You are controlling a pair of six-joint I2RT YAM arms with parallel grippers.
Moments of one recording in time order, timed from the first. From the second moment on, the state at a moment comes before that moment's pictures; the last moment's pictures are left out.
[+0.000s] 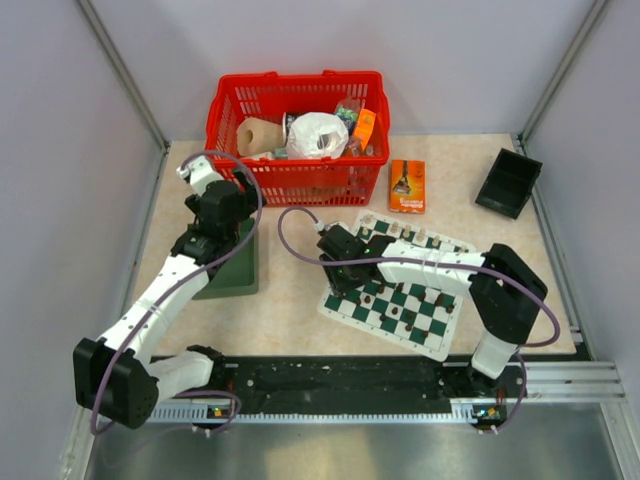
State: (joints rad) left arm -0.35 1.14 0.93 -0.18 -0.49 -0.63; right arm 0.98 1.71 1.17 -0.53 0.14 0.50
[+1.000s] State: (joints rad) left arm -0.30 1.10 0.89 -0.18 -0.47 -0.66; right arm 0.98 1.79 1.19 -0.54 0.12 0.52
